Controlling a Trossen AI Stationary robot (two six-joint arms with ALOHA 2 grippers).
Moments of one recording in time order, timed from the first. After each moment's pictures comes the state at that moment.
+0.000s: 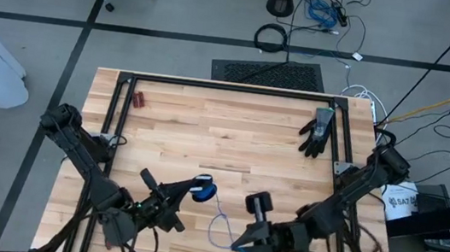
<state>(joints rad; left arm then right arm) -0.80 1.62 1.26 0.27 -1.51 0.69 0.69 1.69 1.32 1.05 0.31 -0.29</state>
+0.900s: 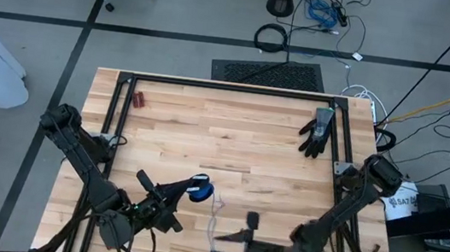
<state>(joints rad) -0.81 1.62 1.26 0.27 -1.56 0.69 0.79 1.82 1.32 0.55 0.87 -0.17</state>
